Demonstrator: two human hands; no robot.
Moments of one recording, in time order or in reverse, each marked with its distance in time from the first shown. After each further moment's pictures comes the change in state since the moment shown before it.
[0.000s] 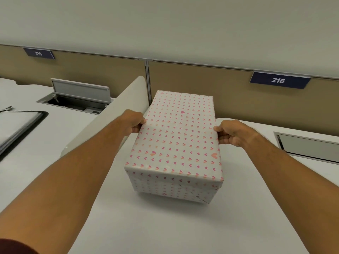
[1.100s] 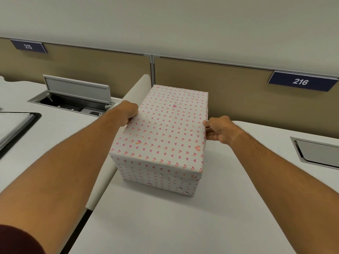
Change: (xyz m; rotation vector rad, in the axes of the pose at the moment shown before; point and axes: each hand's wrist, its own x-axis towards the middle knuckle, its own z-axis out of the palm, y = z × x) left_hand 0.103 0.023 -0.044 0.151 0.082 0.018; right_hand 0.046 -0.036 0.092 0.036 0.029 -0.063
